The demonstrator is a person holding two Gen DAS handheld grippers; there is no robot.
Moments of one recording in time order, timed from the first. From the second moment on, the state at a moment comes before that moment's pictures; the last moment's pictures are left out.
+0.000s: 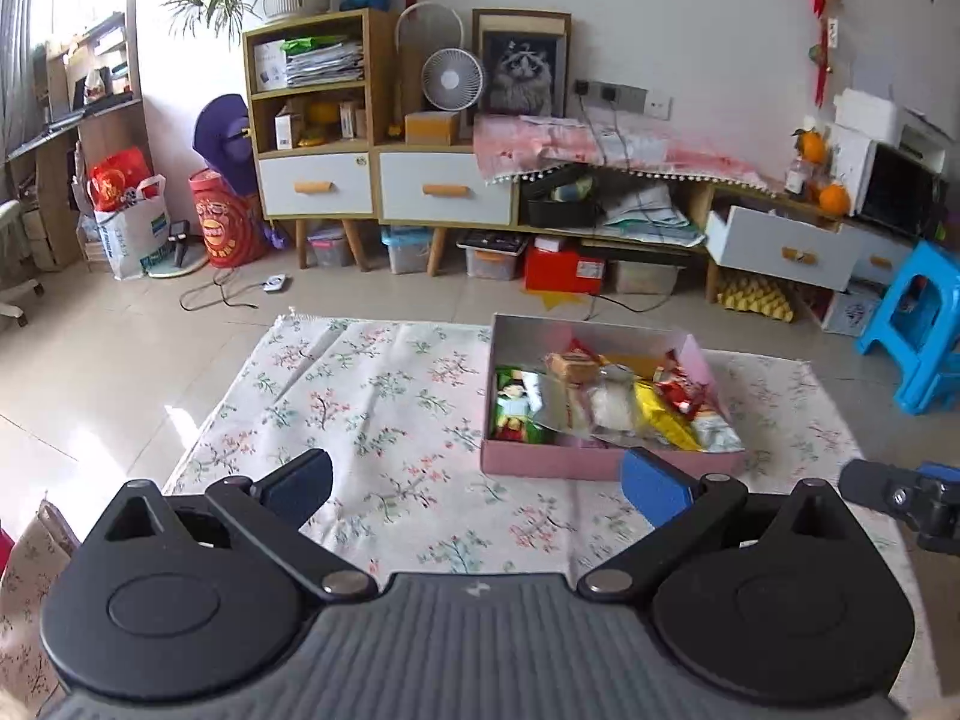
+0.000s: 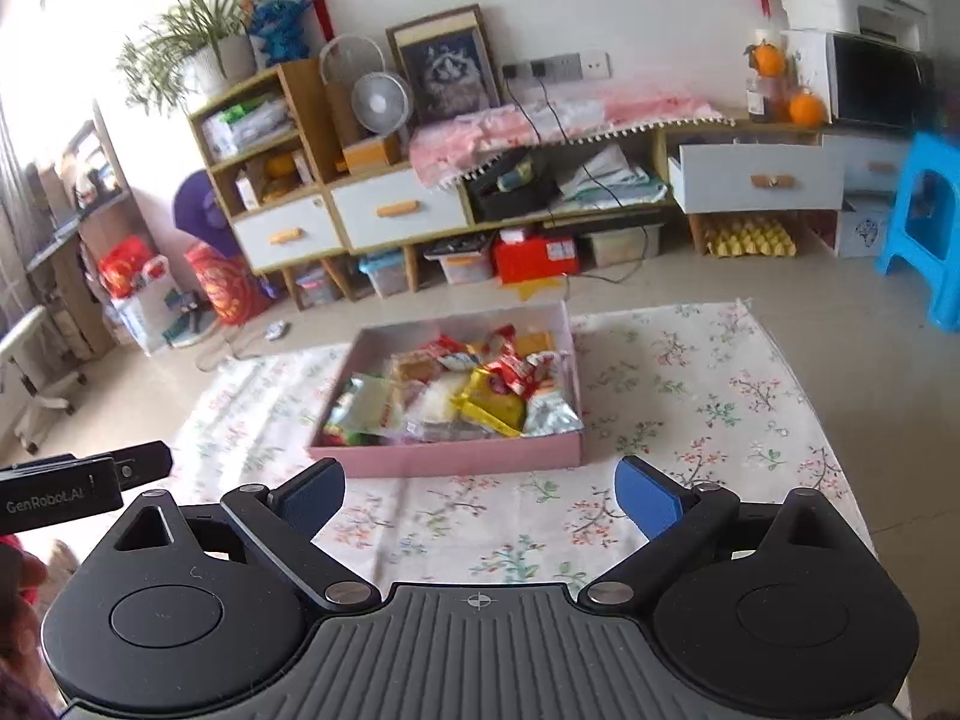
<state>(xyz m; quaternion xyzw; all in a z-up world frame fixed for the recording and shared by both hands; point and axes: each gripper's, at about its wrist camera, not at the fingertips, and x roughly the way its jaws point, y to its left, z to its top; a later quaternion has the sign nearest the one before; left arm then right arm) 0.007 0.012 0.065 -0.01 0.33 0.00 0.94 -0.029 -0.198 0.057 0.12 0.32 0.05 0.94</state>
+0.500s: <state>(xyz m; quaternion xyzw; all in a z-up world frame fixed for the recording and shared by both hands) -0.018 0.016 0.036 -0.03 0.34 0.03 0.94 -0.059 -0.173 0.011 0.14 0.35 -0.02 0.93</state>
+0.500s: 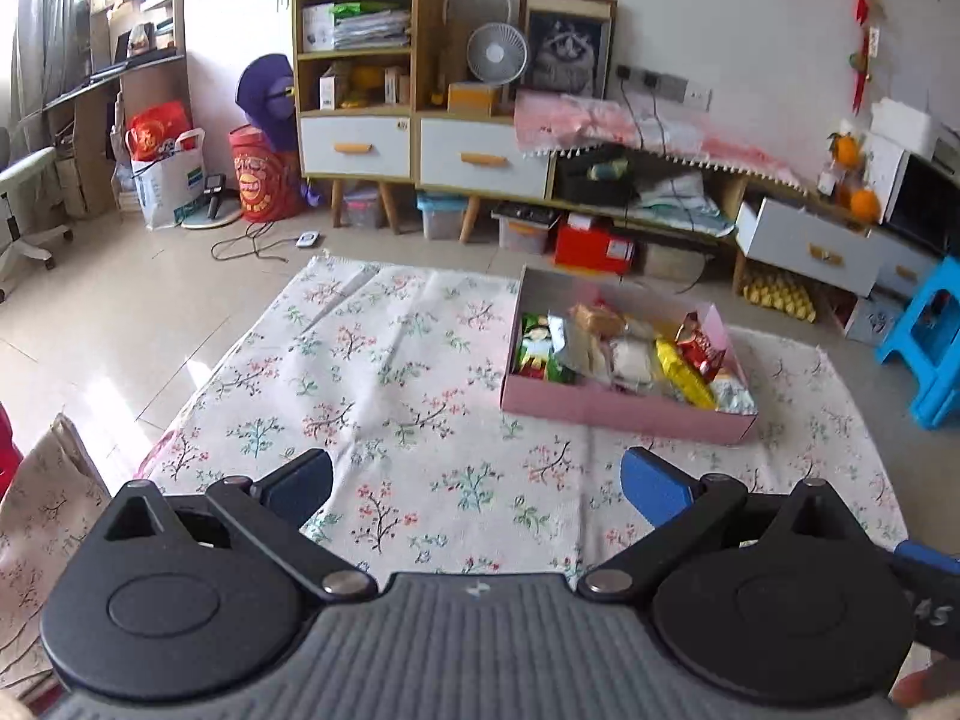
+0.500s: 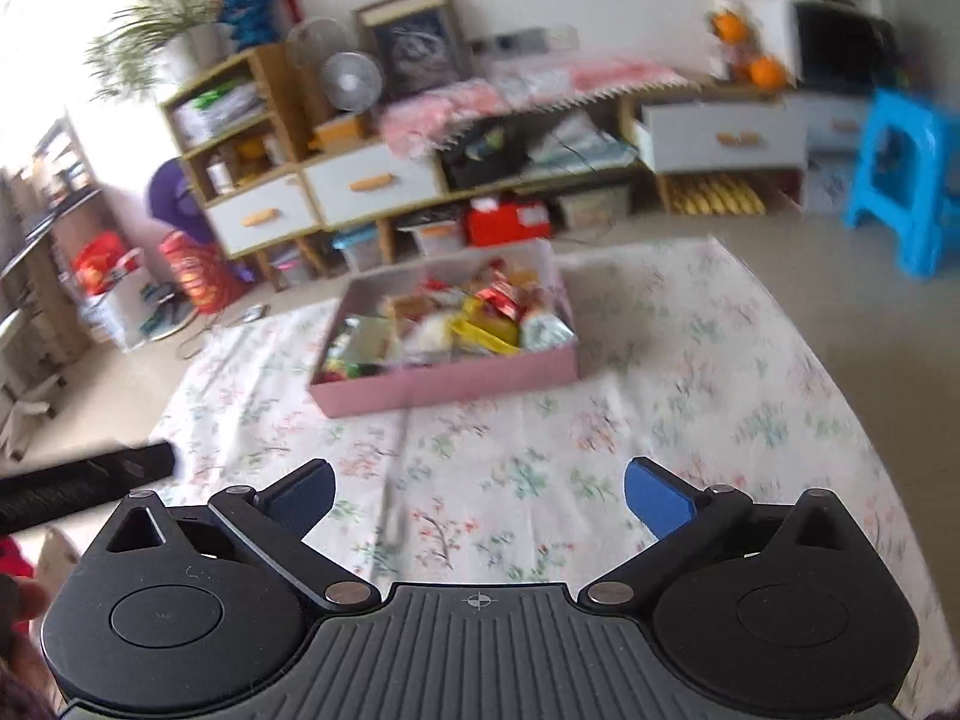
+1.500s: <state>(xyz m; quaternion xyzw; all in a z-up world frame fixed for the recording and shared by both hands) -0.014 0.007 0.024 0.02 0.41 0.01 0.91 -0.069 -0.161 0.013 0.10 0.34 -0.07 0.93</state>
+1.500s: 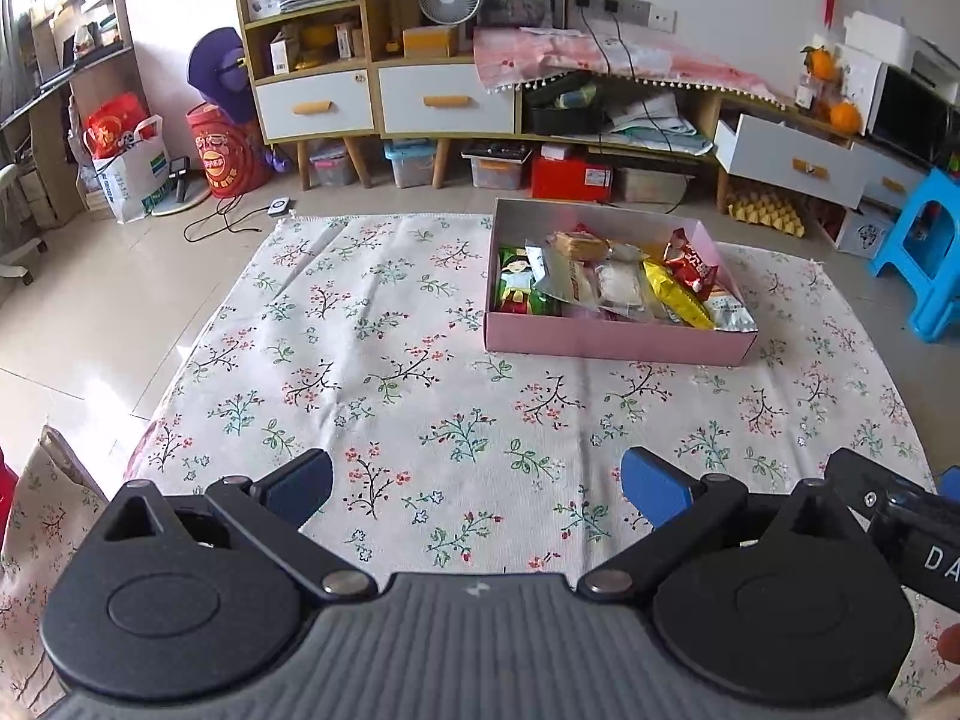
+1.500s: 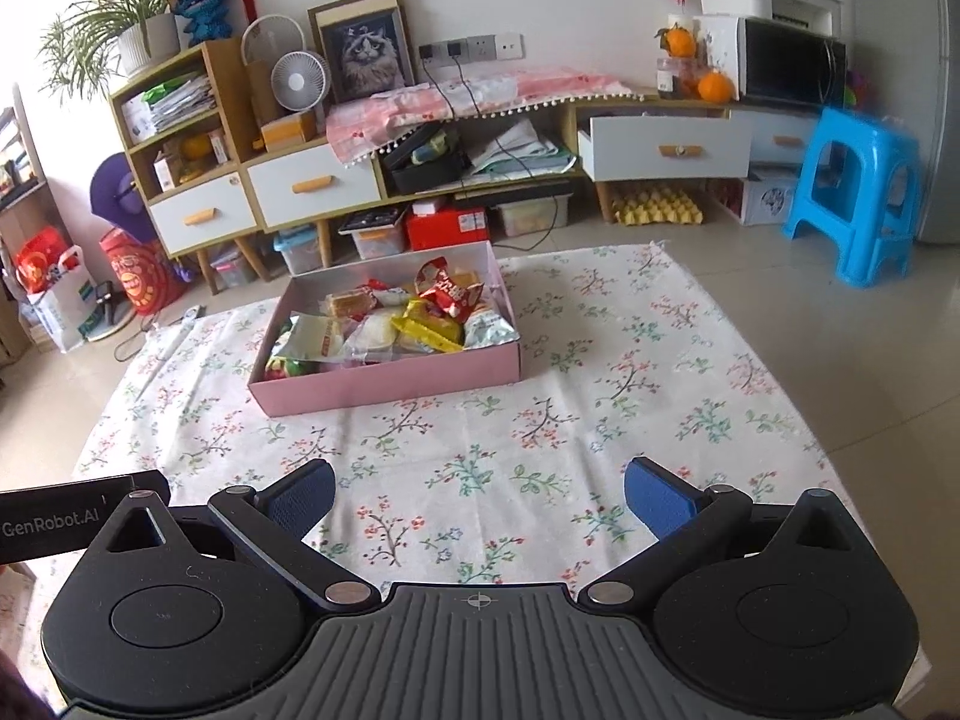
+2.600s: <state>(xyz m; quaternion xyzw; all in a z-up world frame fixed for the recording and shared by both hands) -0.008 0.004 0.019 0.01 0.43 -0.01 0.90 -0.068 -0.155 0.015 0.07 0.34 -0.07 0.94</state>
